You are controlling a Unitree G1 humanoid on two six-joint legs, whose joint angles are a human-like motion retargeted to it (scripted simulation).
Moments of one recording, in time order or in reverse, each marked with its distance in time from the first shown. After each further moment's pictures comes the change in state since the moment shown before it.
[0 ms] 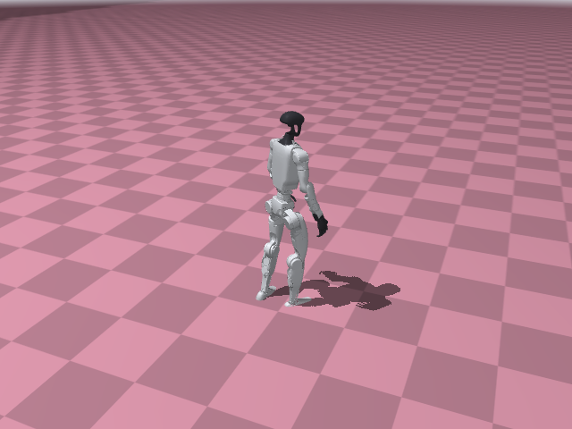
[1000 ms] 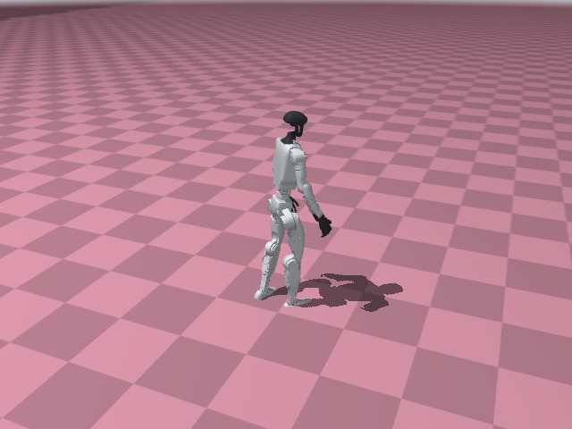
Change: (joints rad) left arm 0.043 -0.086 0.060 0.053 -0.064 -0.028 0.054; right arm -0.096 -0.026 -0.005 -0.042 -0.064 -0.022 -0.048; waist -0.029 -0.010 0.046; left_leg 0.011 -0.022 0.086 0.041 0.012 0.039; right_leg 0.008 0.007 0.115 -0.081 0.059 0.045
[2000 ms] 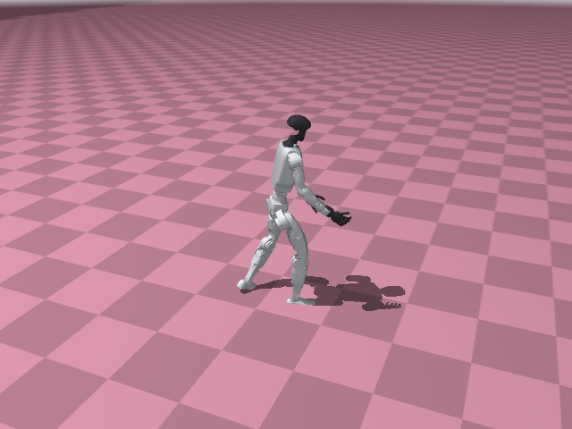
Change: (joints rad) left arm -0.398 -0.118 -0.080 0.042 -0.554 -0.115 0.084; right arm -0.225 0.030 -0.103 -0.223 0.701 -0.135 -0.107; waist -0.038 0.035 0.065; left_leg -0.026 0.163 -0.064 0.281 0.157 -0.217; right_leg -0.292 -0.147 -0.297 0.386 -0.080 -0.148
